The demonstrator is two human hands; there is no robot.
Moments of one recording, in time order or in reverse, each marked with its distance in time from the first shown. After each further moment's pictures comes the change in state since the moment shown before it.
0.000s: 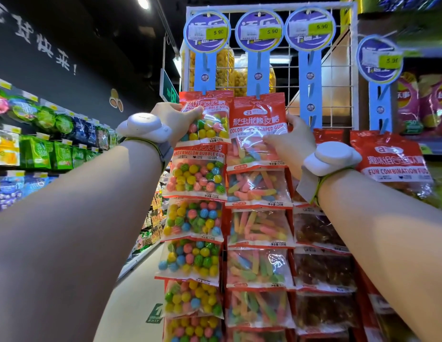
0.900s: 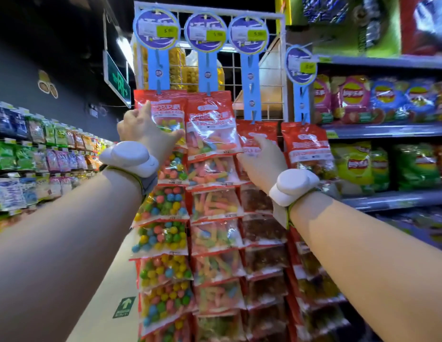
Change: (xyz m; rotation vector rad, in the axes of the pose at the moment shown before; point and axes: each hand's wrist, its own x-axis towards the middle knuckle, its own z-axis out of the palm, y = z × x) left_hand -0.077 0.013 0.014 0.469 0.154 0.161; right_hand -0.086 -0.001 -0.045 -0.399 0.043 0.024
